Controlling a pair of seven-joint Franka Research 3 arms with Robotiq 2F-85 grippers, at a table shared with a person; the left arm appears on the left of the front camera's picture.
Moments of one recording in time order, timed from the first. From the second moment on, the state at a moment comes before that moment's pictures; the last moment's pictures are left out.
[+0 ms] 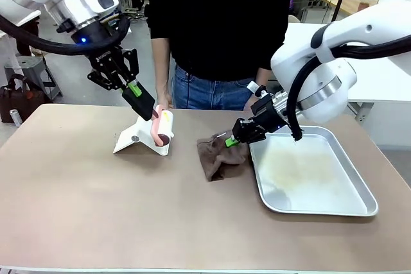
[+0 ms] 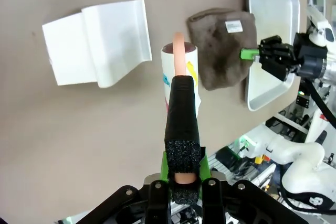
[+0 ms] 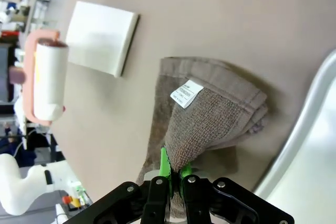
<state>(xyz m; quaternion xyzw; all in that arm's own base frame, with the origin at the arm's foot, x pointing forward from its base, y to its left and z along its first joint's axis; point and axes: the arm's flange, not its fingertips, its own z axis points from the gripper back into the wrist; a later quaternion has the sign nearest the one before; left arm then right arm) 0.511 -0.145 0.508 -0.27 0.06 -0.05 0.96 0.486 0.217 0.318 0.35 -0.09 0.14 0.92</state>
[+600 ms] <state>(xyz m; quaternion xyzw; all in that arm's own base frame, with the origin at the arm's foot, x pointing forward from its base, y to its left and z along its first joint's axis) 0.542 -0.147 0.473 -0.26 0.05 -0.01 0.96 0.490 0.218 0.323 0.34 -0.08 0.16 0.92</state>
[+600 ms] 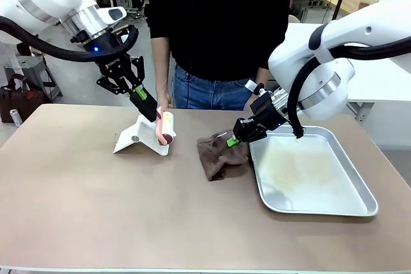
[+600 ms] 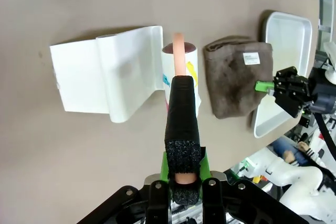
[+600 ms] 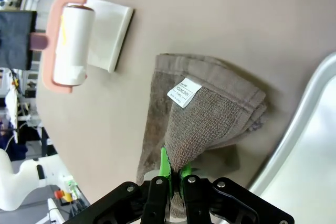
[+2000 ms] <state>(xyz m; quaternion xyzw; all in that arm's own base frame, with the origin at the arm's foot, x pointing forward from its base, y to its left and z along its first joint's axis) 0.575 -0.105 0.418 -0.35 0.07 -0.03 0.93 0.489 0.217 0.319 0.35 -0.07 0.16 0.92</state>
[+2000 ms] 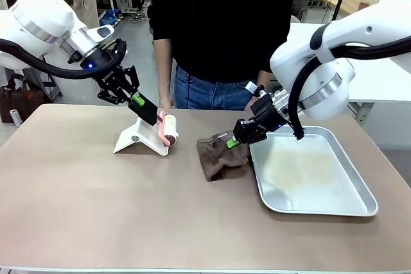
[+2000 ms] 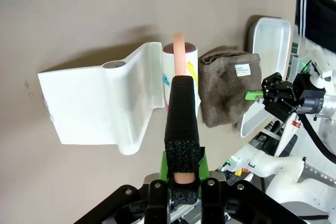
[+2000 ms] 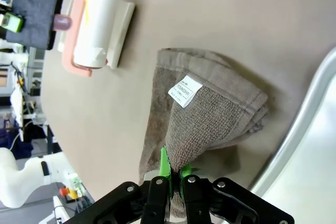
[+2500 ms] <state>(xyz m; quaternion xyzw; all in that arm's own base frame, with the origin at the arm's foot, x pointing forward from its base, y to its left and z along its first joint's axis) 0.576 -0.084 0.390 -0.37 0.07 -0.02 0.92 0.491 0.219 0.318 0.35 -0.07 0.16 0.92</state>
